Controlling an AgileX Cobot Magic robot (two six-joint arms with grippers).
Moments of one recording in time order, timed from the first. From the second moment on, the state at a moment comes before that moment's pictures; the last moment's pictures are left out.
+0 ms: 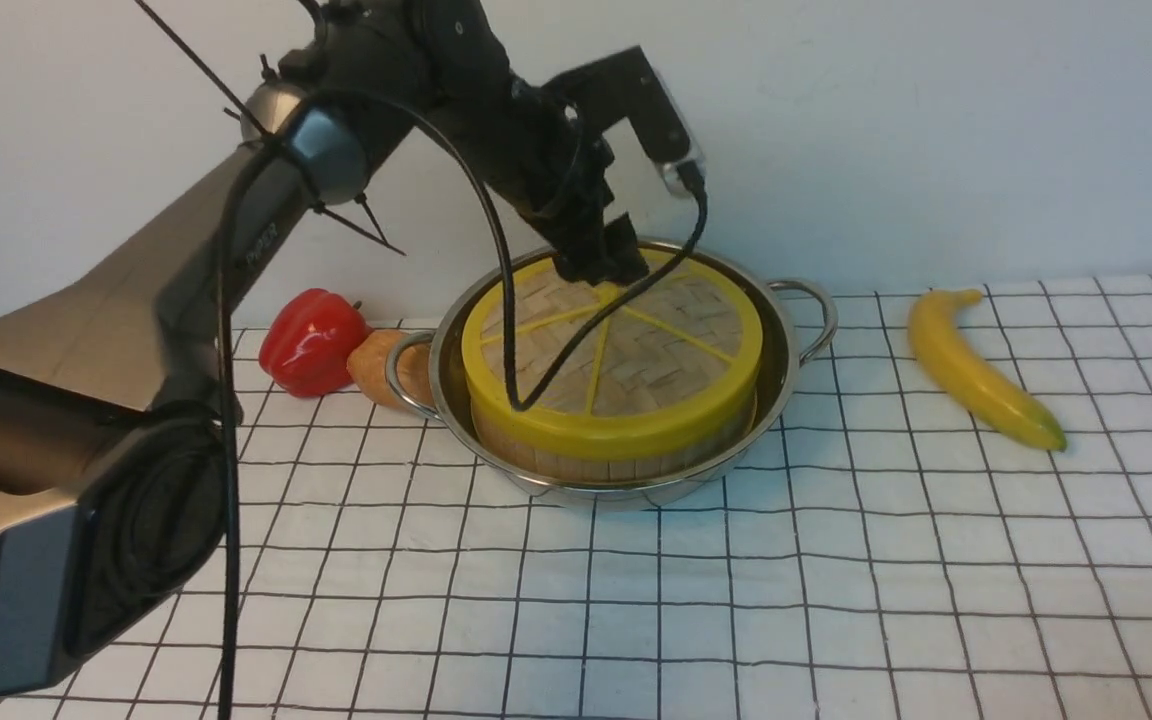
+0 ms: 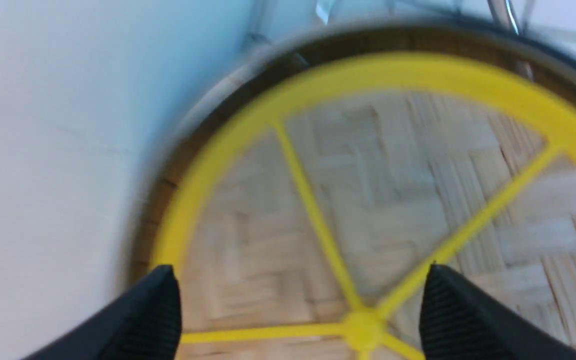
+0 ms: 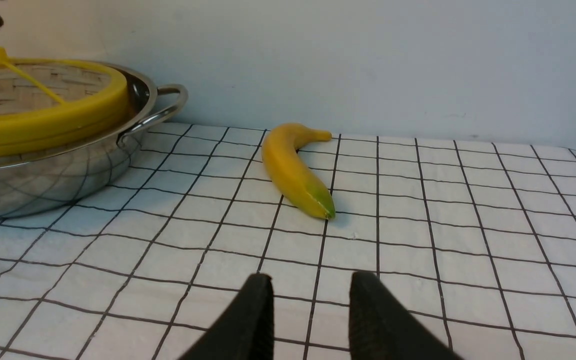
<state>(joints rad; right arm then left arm) 0.02 0.00 0.01 0.13 0.34 -0.06 -0.35 2.32 -2.38 -0.30 1.11 0.97</state>
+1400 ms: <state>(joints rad) 0.02 0.00 0.01 0.13 0.34 -0.06 -0.18 1.24 -1.63 -0.03 0.95 0.20</state>
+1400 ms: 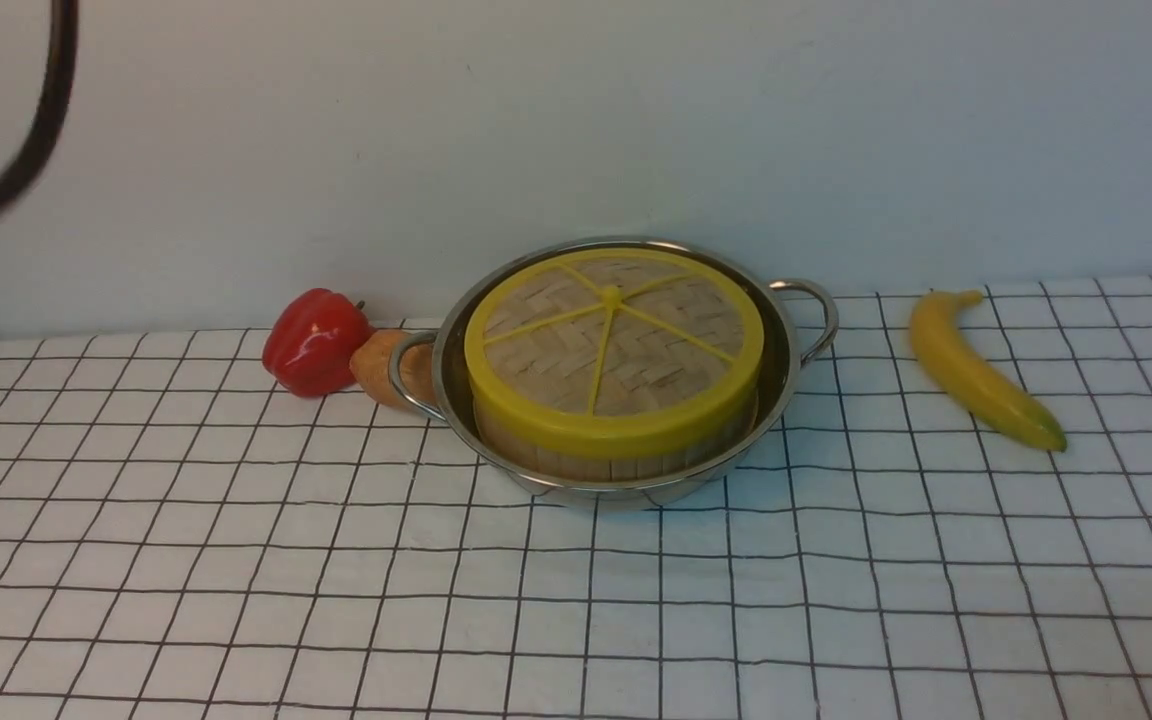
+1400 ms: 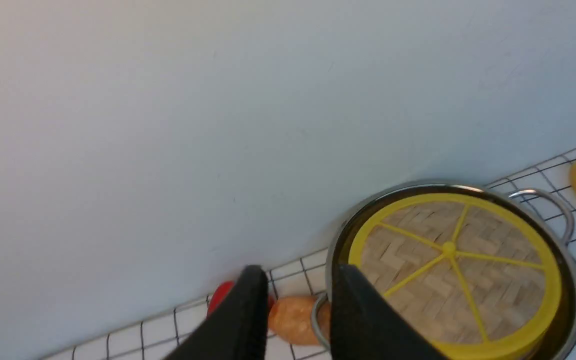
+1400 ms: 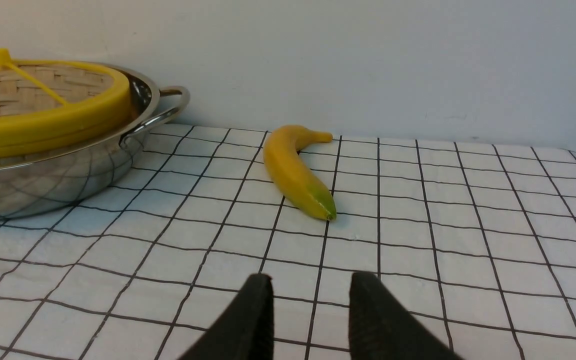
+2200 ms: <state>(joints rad) 0.02 0.00 0.01 0.13 0.34 -0.06 0.04 0.08 -0.19 -0.04 0.40 0.19</state>
